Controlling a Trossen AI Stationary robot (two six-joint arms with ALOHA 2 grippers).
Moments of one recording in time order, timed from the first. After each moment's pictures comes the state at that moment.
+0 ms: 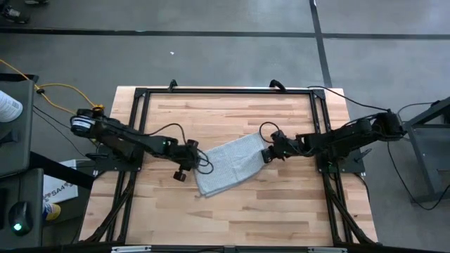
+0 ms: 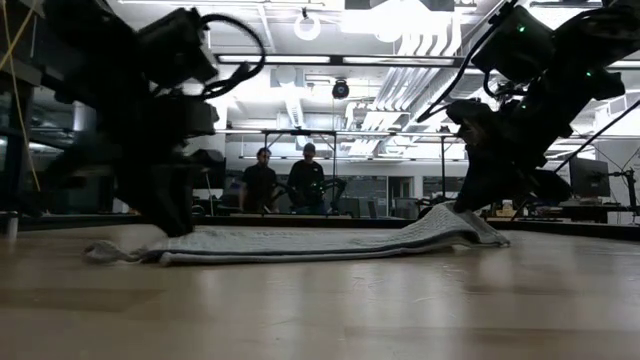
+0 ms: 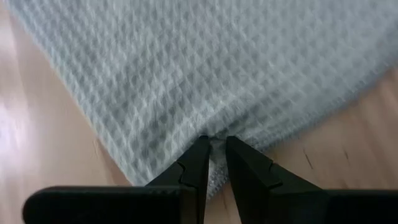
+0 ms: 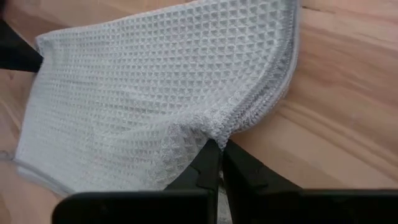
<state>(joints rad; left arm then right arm) -0.09 1.46 0.59 -0.13 -0.03 0.27 0.02 1.28 0.43 -0.01 0.19 1.11</state>
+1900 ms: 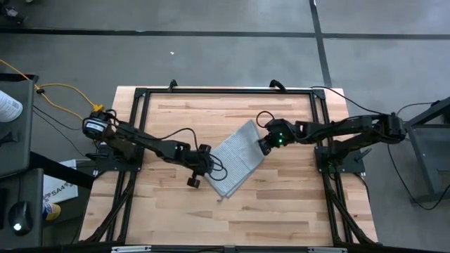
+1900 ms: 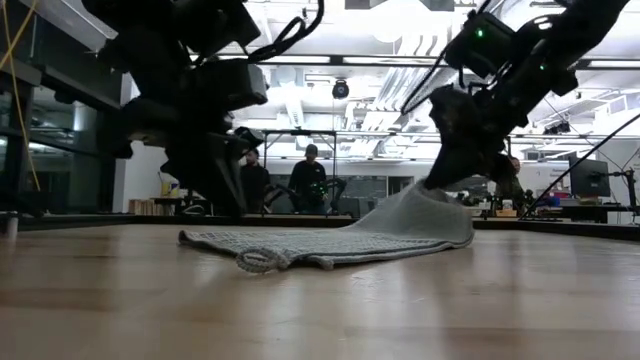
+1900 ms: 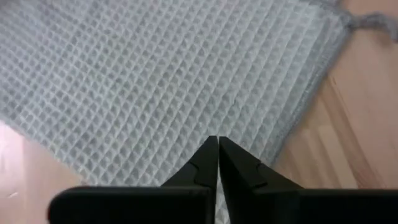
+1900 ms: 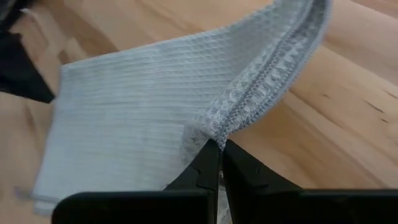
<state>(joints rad) -0.17 1.59 0.82 -0.14 -0.06 0.15 -0.19 1.28 0.53 -0.02 0.01 0.69</state>
